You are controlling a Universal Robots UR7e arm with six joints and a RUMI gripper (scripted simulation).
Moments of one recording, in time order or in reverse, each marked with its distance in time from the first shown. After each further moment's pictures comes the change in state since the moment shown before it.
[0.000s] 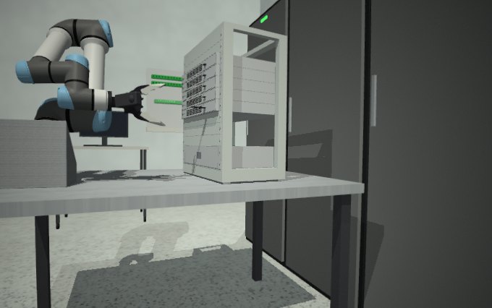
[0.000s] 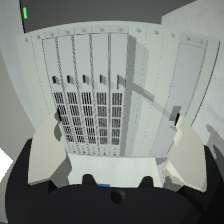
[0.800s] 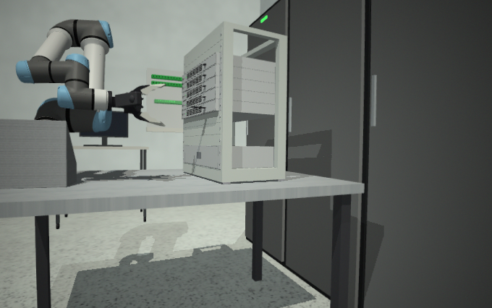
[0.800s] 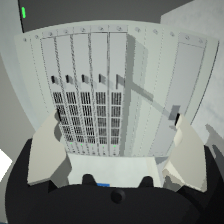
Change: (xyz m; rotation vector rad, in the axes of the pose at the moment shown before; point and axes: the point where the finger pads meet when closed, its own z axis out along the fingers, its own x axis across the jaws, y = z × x) arm 0.001 0.001 0.000 -0.005 0.008 0.000
